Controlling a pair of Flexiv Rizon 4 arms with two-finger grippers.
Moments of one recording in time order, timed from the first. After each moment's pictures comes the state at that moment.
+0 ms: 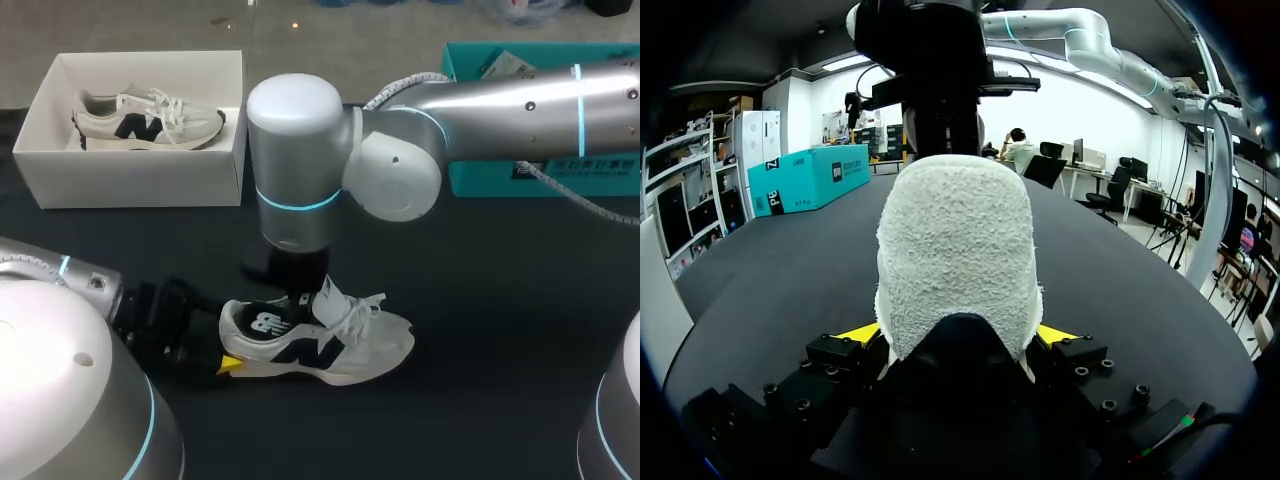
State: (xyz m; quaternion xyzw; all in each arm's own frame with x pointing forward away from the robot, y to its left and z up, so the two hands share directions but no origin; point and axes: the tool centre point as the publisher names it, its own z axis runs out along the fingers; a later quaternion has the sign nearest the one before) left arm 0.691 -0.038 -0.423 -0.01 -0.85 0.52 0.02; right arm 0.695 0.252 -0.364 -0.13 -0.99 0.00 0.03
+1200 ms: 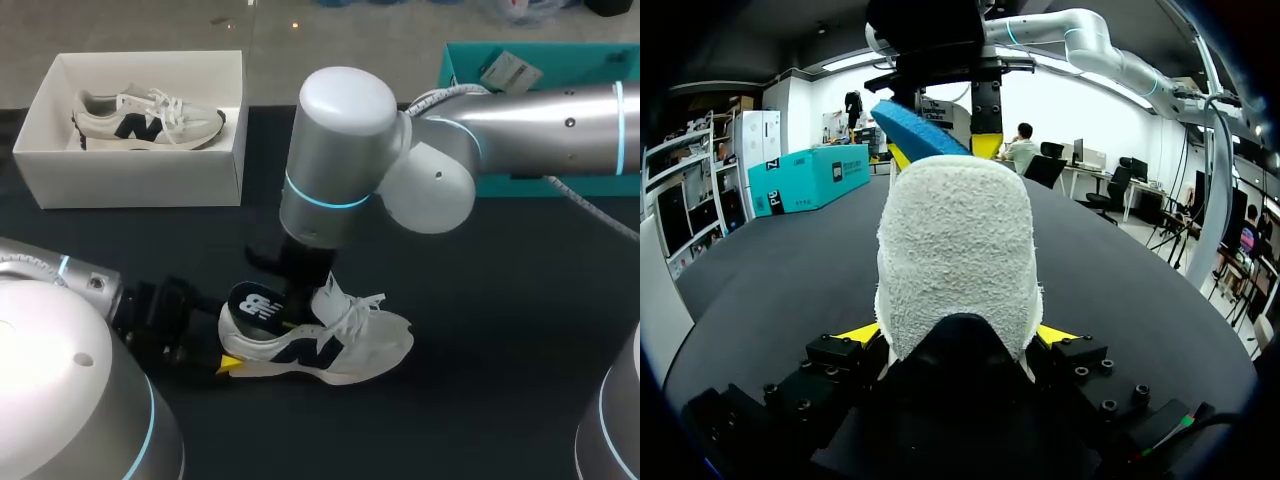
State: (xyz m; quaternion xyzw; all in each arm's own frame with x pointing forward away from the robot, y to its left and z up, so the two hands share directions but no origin) left arm 0.691 -0.037 -0.423 -0.01 -0.85 0.52 0.02; right arm 0.701 0.268 -0.349 -0.13 -0.99 -0.09 0.02
